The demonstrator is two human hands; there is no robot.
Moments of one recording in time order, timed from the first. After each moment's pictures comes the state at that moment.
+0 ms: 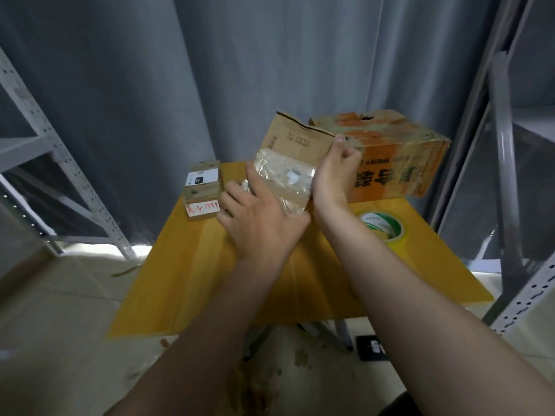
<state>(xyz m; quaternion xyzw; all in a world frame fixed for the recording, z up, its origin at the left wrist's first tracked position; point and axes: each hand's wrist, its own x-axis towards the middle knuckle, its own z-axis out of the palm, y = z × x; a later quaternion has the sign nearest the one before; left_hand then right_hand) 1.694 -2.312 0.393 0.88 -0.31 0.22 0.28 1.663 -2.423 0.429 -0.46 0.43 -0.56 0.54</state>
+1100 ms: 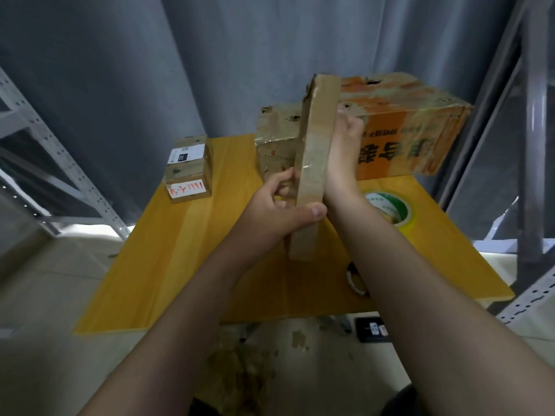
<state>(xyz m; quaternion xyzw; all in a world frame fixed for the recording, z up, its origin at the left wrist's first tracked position) 1.702 -2.305 0.382 0.64 -0.45 -0.29 0.54 1.639 -2.433 0.432 -0.49 0.35 -0.50 0.62</state>
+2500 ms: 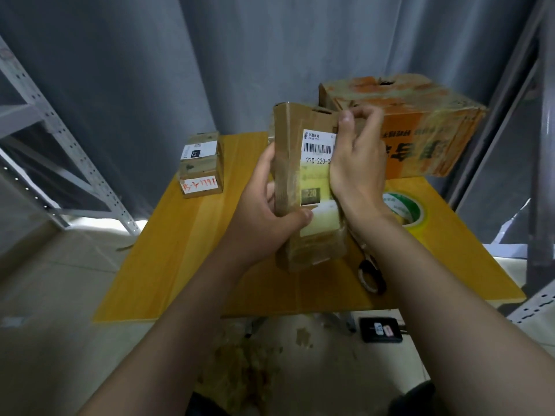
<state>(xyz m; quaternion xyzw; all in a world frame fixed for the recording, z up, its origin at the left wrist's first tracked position) 1.713 -2.284 0.380 0.58 -0.52 -0.21 0.60 1.631 -2.438 0.397 -0.69 0.32 -0.58 0.28</state>
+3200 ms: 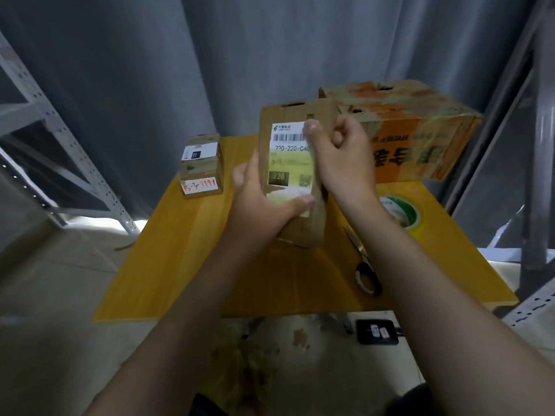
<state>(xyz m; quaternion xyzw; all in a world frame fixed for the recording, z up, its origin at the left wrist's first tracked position) 1.723 -2.301 0.379 0.74 -0.42 -0.08 0.52 1.633 -2.425 0.414 -0.69 0.26 -0.49 0.46</state>
